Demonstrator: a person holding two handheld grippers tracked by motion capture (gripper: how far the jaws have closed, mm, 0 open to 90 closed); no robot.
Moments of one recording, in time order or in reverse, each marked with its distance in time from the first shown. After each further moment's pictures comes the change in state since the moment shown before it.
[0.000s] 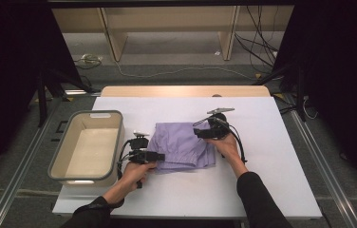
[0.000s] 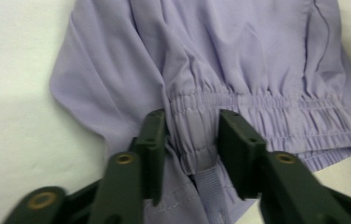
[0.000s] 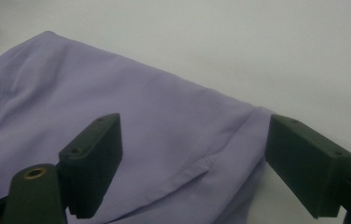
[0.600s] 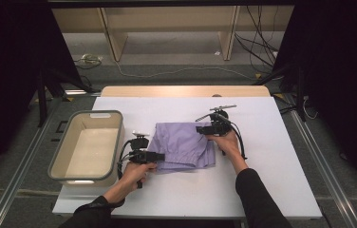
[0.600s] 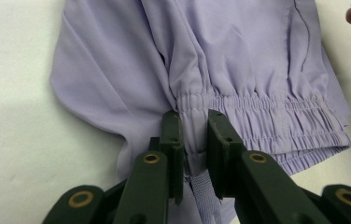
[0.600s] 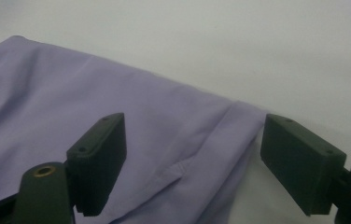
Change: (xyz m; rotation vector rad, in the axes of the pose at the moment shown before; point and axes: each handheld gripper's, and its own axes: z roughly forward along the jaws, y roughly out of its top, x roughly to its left) left arm 0.002 -0.001 0.000 -0.012 -0.046 0.028; right arm -0.017 0.005 0.009 0.055 -0.002 0.089
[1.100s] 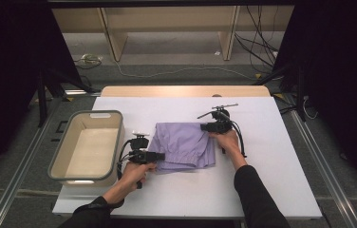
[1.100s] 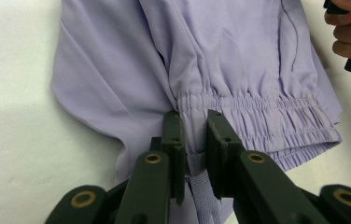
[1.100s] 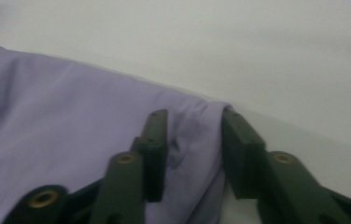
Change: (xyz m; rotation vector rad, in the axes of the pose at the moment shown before) left arm -0.003 0.000 -0.004 -0.013 -0.011 0.018; right arm -0.013 0.002 0.010 0.022 0.027 0.073
